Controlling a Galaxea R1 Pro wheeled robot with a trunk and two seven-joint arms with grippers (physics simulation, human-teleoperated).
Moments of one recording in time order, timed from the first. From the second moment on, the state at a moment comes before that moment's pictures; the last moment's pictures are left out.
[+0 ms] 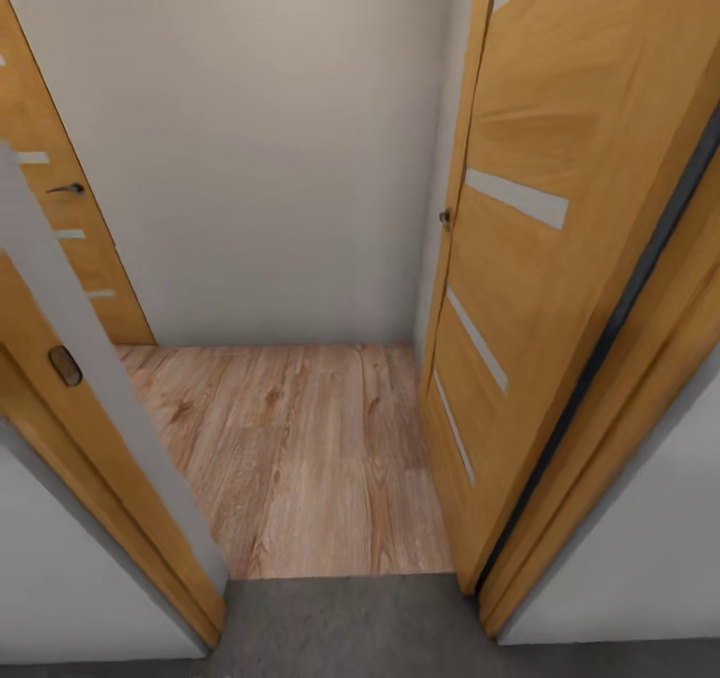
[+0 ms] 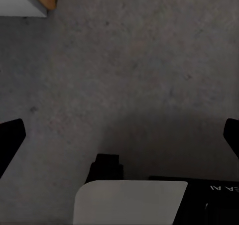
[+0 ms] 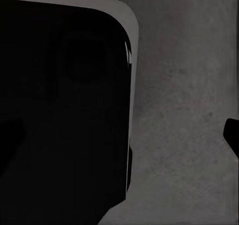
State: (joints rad) left arm -0.31 -0.01 -0.16 -0.18 0.21 -0.04 0.08; right arm -0.05 -0.06 0.01 -0.12 0.01 0.00 0.01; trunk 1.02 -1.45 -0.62
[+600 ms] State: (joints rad) left arm -0.31 -0.01 -0.16 -0.18 0.20 -0.05 0.08; right arm -0.05 -0.06 0.01 -0.12 0.01 0.00 0.01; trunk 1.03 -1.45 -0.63
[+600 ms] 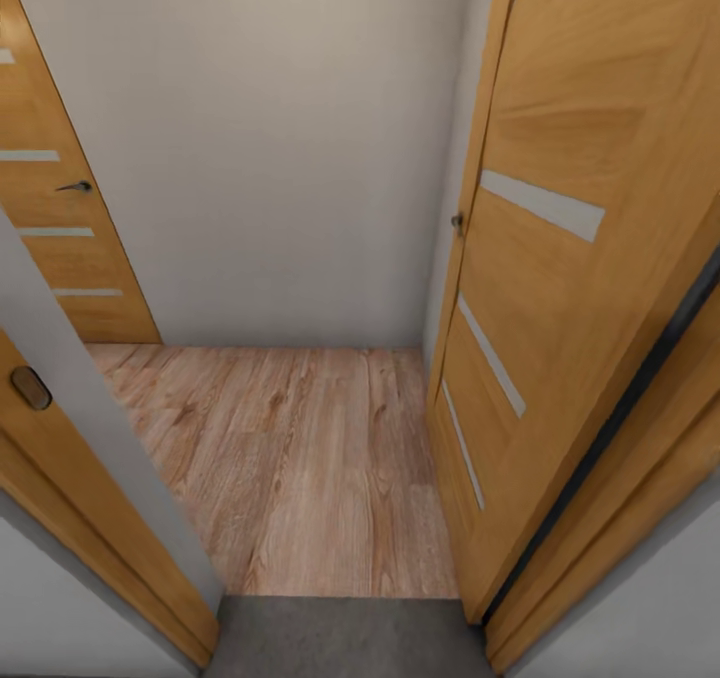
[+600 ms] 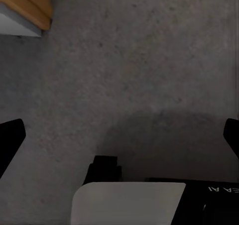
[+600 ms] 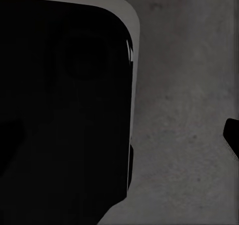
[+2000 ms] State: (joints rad) left arm -0.29 -0.02 -0.16 -0.18 0.20 -0.05 0.08; right arm -0.05 -0.04 0.01 -0.12 0.01 0.00 0.01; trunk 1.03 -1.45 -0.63
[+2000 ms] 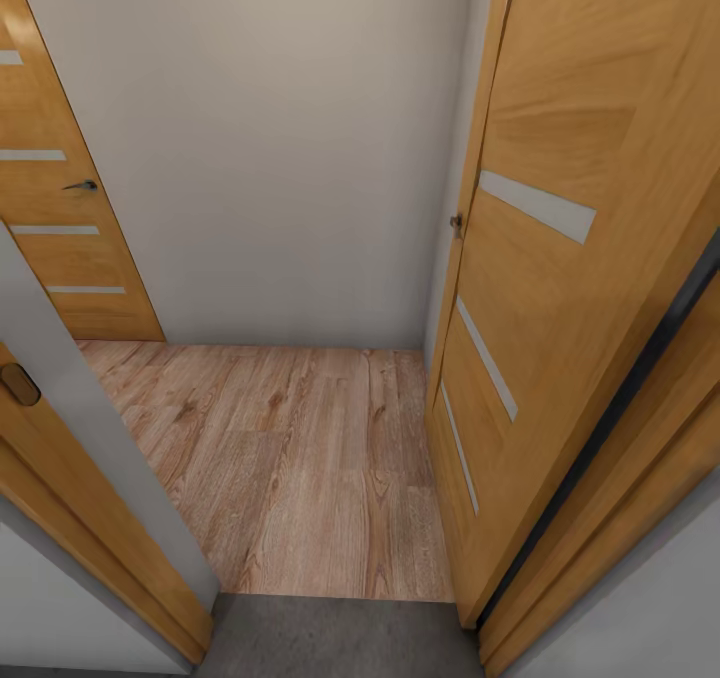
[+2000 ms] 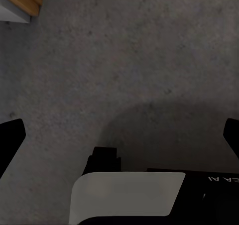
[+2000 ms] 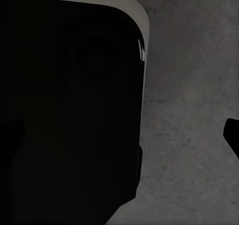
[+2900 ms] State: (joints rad) left arm -0.29 -0.02 -0.16 -0.18 0.20 -0.05 0.08; right arm -0.05 -0.04 0.01 -0.12 0.01 0.00 0.00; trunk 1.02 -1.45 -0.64
